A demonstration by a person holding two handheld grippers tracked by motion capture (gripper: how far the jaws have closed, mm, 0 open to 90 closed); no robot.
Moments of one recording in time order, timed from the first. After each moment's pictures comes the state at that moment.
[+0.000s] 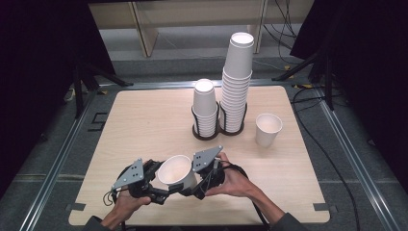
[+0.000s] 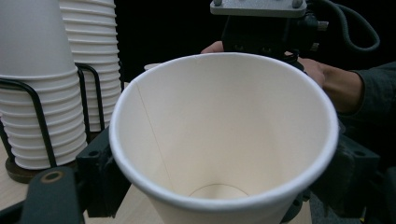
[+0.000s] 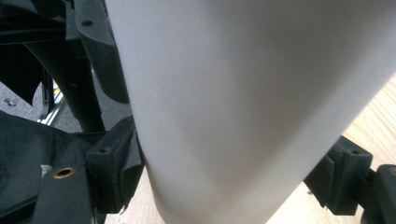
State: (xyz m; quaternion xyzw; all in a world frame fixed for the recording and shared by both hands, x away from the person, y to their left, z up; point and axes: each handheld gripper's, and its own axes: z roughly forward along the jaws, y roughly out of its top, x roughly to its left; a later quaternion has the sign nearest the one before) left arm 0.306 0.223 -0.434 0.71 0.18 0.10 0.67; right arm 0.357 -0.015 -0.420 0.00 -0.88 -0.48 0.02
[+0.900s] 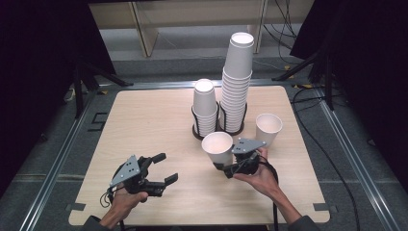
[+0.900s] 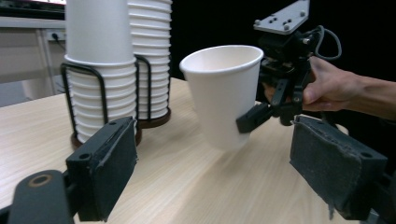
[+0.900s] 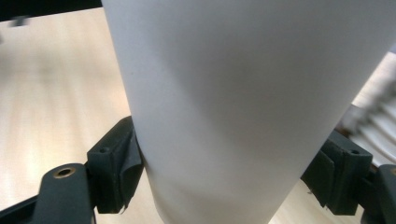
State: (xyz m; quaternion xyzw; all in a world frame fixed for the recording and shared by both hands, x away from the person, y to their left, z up) left arm 0.312 0.235 -0.438 0.70 0.26 0.16 0.65; right arm 0.386 -0.116 -0.439 -0.22 -0.84 -0.48 -0.14
